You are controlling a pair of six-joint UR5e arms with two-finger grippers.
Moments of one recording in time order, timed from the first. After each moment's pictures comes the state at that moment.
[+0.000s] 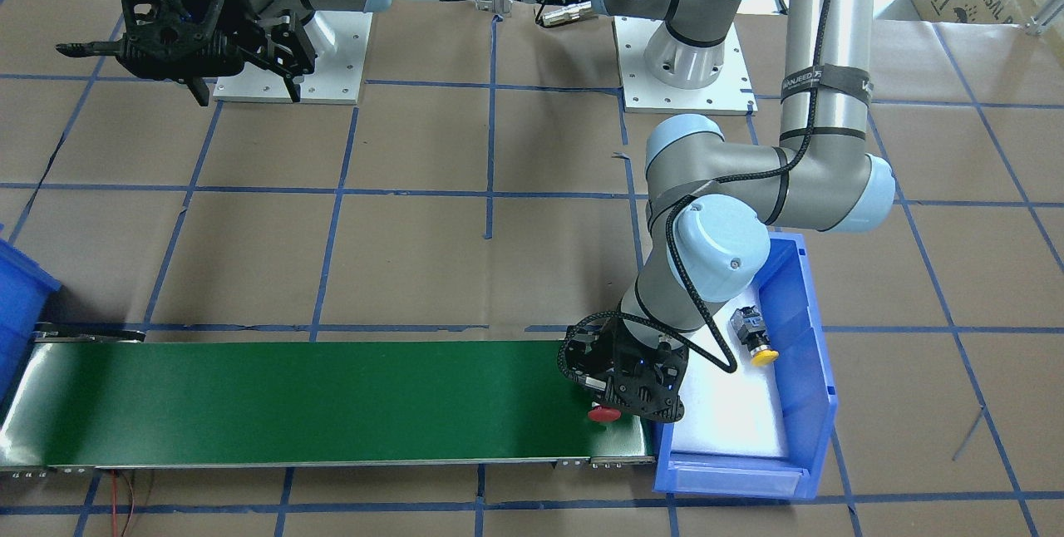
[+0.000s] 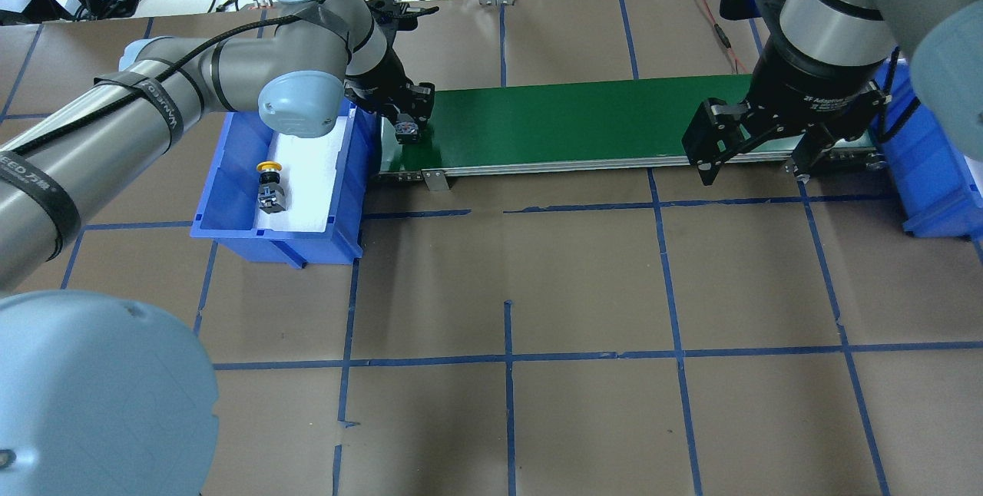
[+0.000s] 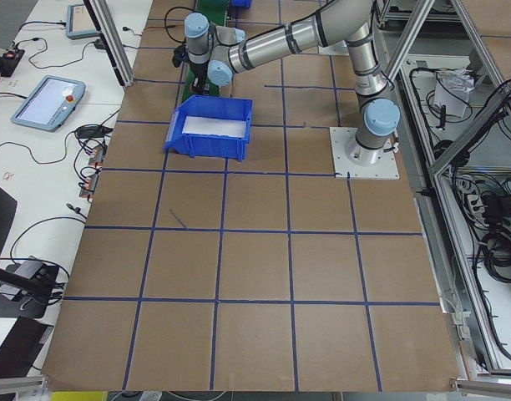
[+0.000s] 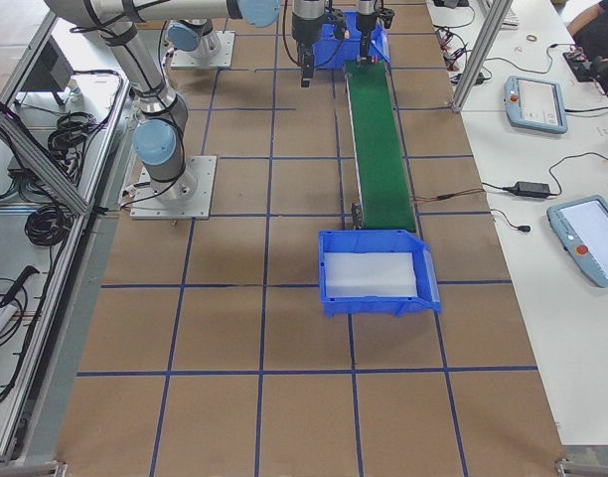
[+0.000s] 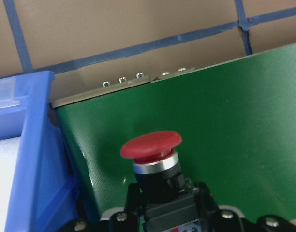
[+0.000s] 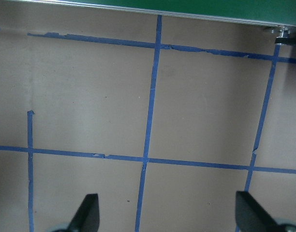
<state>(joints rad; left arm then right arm) -1.66 -2.08 -1.54 -0.99 1.41 0.12 1.58 -1.69 1.65 -1.48 -1.60 -0.10</state>
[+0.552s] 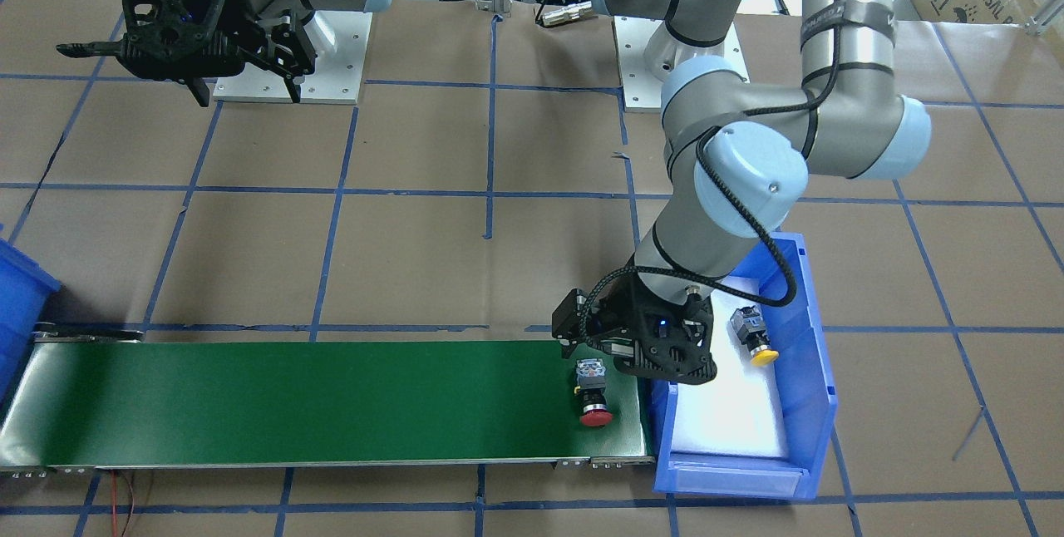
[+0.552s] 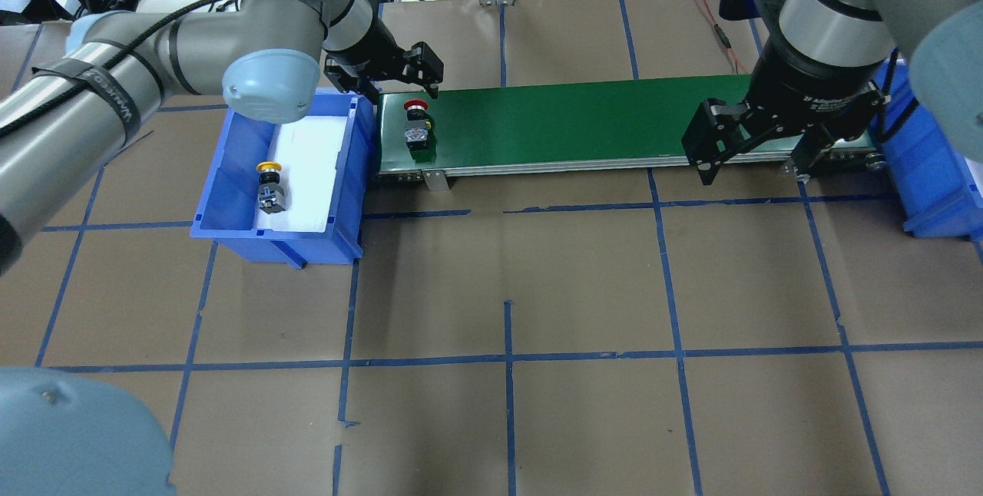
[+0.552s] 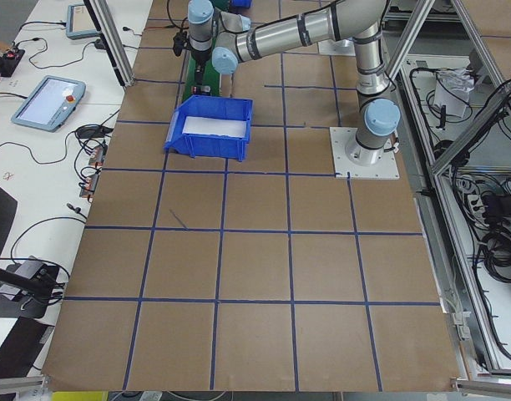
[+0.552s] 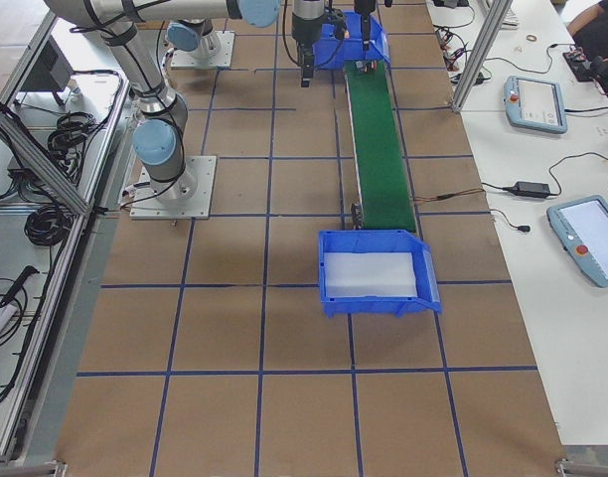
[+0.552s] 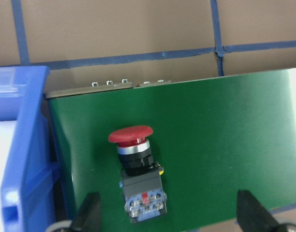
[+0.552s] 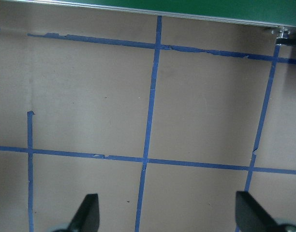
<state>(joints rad) -1.64 -1.95 -1.53 -1.07 1.38 -0.03 1.58 -1.68 1.65 -1.48 -1.60 -0.10</state>
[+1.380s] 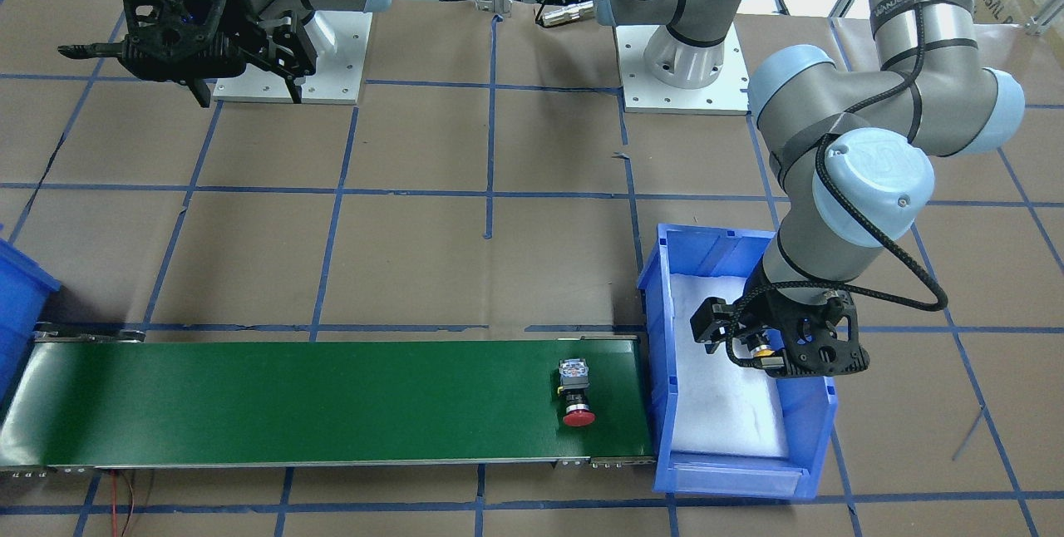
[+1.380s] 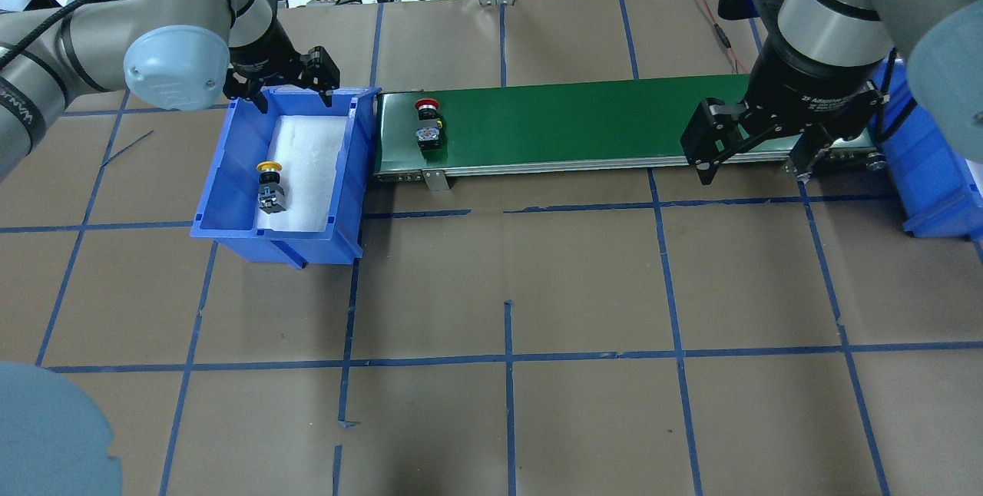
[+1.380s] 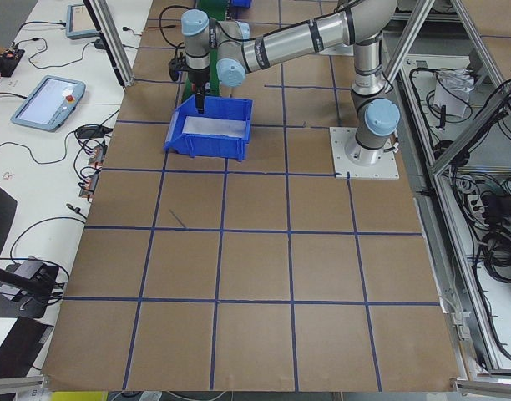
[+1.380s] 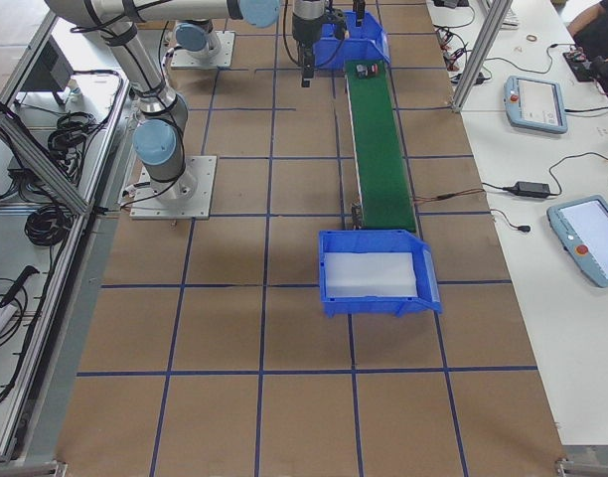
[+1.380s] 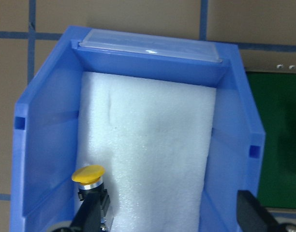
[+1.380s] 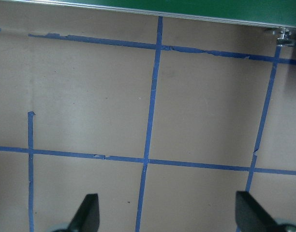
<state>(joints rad) -1.49 -1.94 -1.57 -1.16 1.64 0.04 1.58 -1.68 1.65 -1.48 -1.60 -0.10</state>
